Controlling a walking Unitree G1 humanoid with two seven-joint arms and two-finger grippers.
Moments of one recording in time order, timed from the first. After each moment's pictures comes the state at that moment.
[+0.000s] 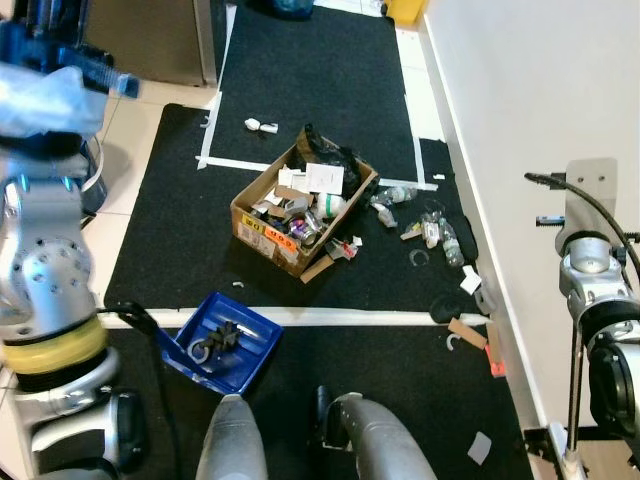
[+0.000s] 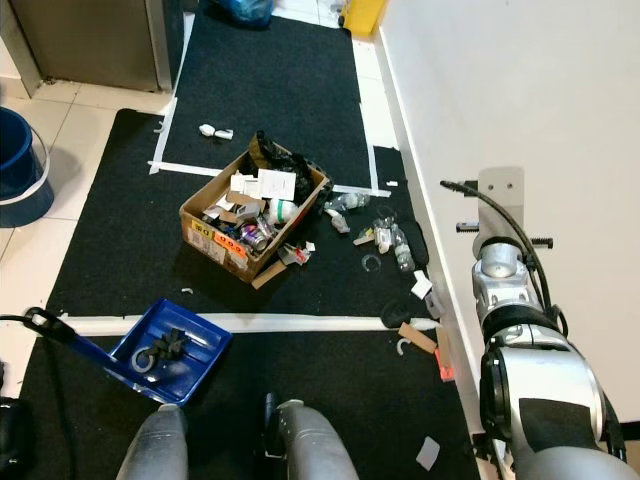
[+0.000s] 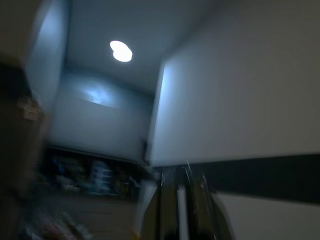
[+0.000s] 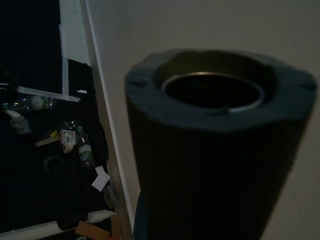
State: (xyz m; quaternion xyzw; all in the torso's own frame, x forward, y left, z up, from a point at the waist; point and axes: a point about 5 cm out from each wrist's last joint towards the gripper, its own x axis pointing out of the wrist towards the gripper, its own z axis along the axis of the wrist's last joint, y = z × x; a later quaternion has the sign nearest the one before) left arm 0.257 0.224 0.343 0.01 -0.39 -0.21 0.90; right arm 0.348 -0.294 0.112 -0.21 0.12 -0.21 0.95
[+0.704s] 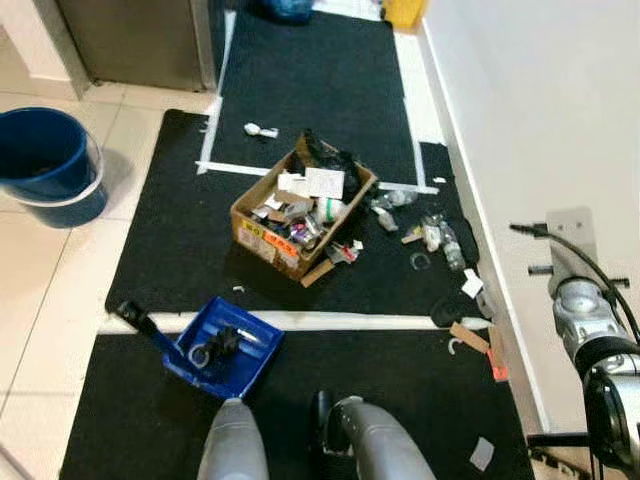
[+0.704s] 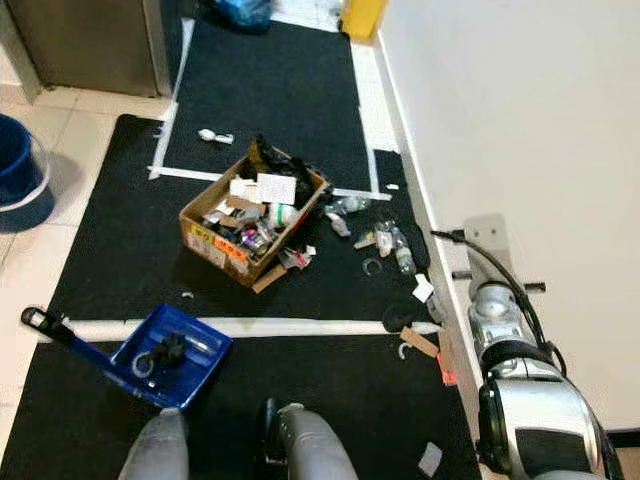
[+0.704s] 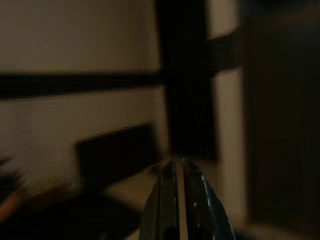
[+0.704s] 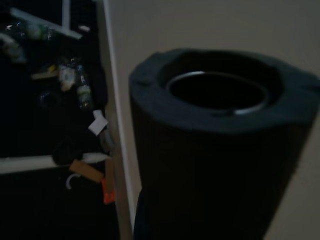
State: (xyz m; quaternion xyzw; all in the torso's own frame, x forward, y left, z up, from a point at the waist) left arm 0.139 0.436 0.280 0.17 -0.22 0.38 0.88; right arm 0.311 -0.300 0.057 -0.23 0.23 -0.20 0.92
